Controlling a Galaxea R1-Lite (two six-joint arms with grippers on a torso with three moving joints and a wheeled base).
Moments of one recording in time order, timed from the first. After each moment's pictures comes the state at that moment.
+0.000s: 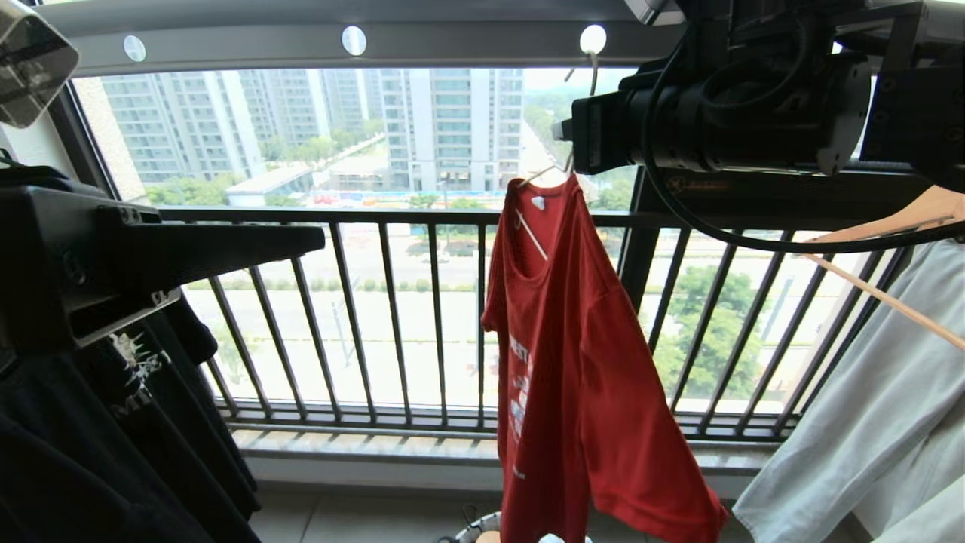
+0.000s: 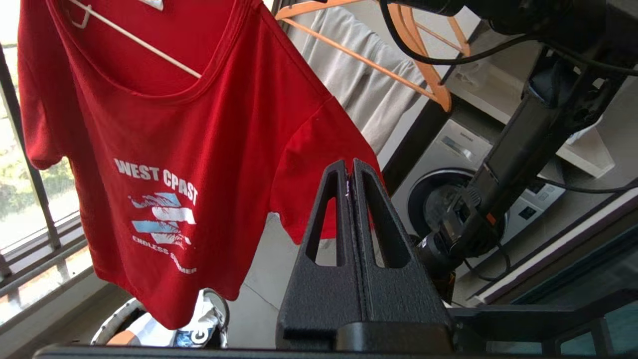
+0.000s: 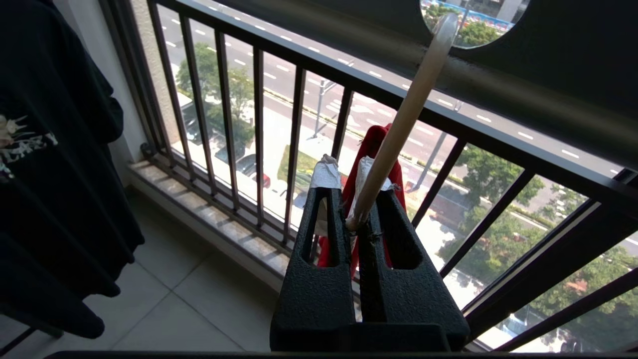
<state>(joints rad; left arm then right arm) -0.34 1.16 -0.97 -0.20 -0.81 -0.34 0.61 1.81 -1.83 0.13 -0.12 -0.07</state>
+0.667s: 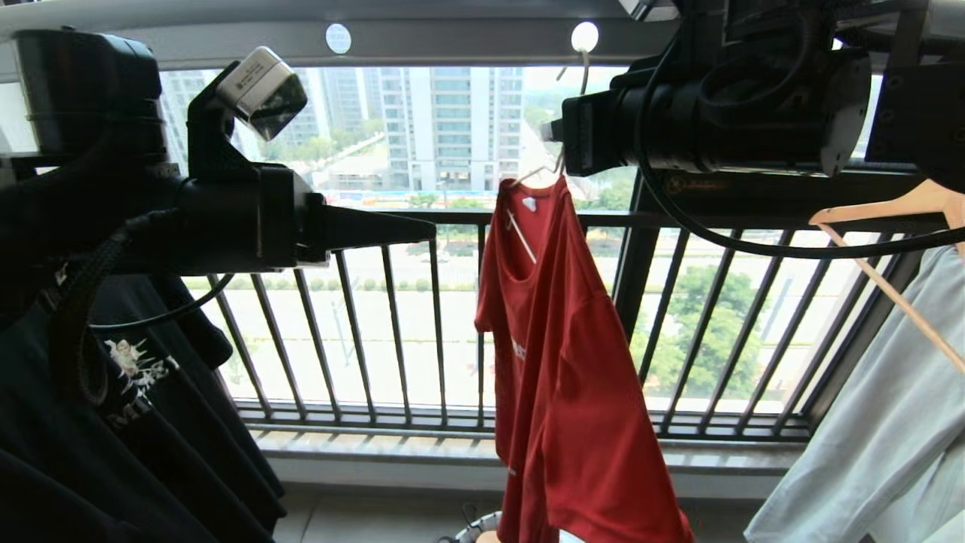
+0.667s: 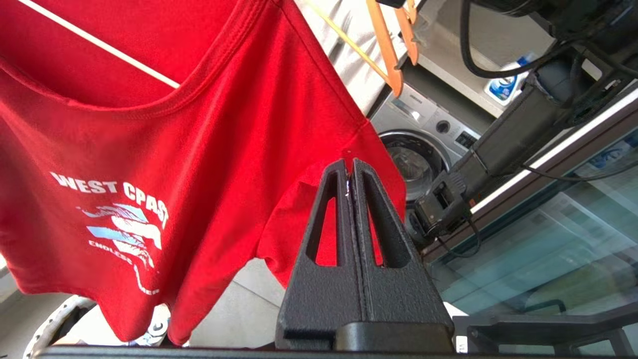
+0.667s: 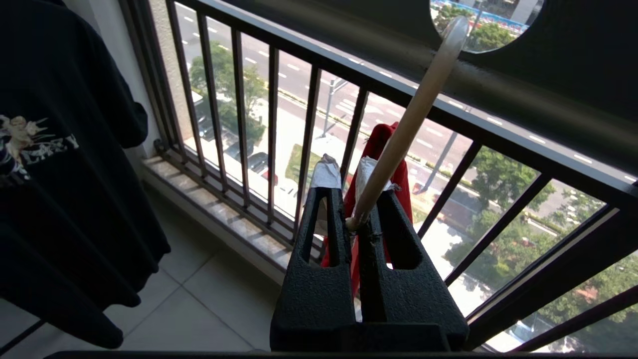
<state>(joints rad) -0.34 1.53 -1.21 -0.21 -1.02 -0.33 0.65 1.81 -1.83 0.13 -0.10 -0.07</state>
